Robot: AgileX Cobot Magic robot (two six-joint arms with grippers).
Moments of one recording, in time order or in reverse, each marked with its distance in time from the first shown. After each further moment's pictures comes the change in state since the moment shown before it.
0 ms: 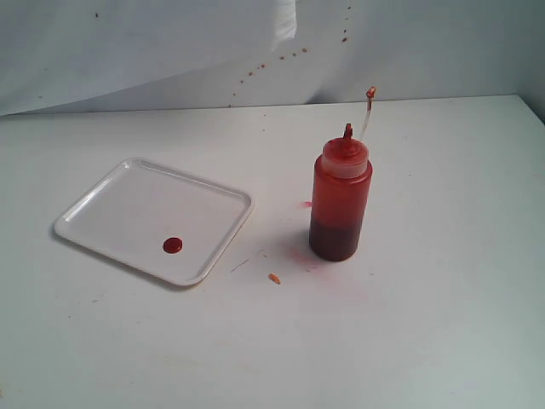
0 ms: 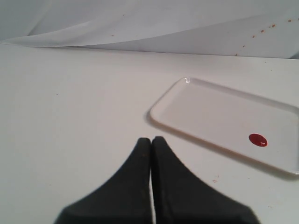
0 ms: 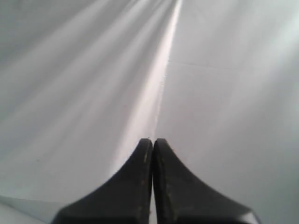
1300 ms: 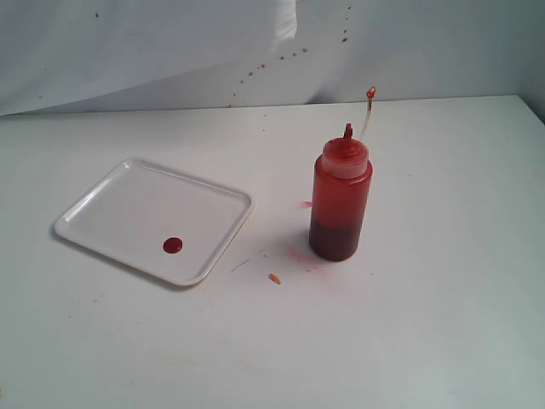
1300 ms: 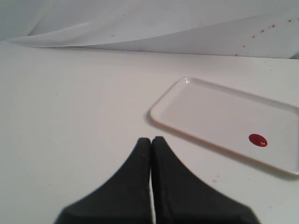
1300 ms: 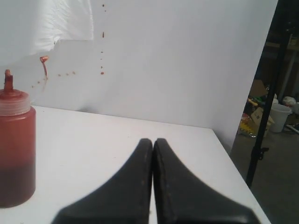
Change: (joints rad) left arm 0.000 0.000 0.000 0.000 -0.002 0.000; right arm -0.362 -0.322 0.695 0.017 -0.066 0.098
